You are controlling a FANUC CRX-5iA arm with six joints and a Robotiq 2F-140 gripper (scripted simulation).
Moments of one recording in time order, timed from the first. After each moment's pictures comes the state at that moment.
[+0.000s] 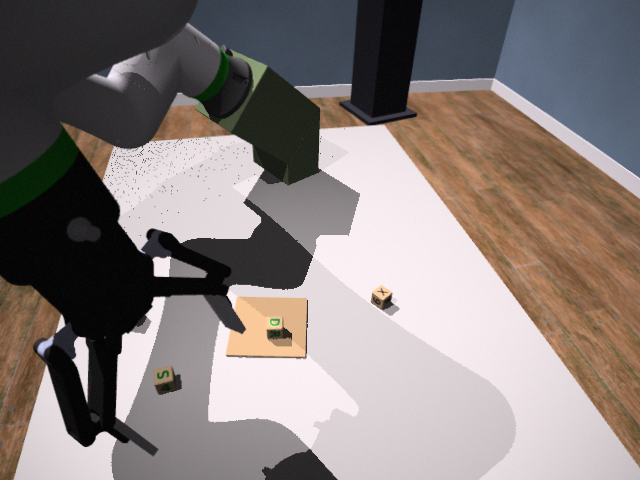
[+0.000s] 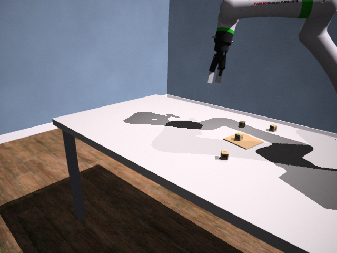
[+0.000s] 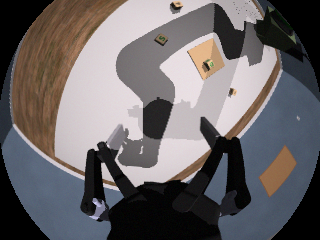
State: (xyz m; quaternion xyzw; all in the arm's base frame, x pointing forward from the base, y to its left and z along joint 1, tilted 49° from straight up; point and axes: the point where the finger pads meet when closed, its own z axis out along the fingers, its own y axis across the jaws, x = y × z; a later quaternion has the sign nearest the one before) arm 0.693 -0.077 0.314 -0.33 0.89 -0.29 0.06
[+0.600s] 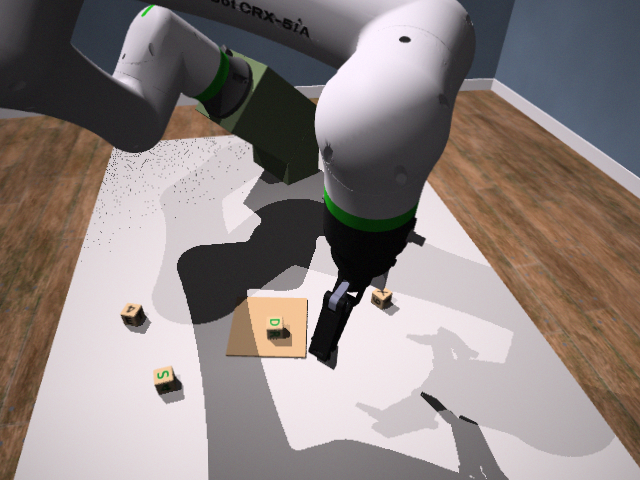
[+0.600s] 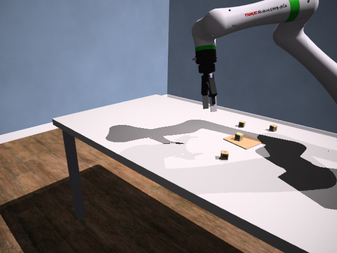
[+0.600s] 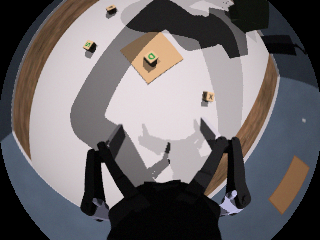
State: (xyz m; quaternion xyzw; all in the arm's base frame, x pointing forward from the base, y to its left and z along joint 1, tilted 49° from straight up) arm 0.663 0.013 0.073 -0.27 0.90 -0.34 -0.07
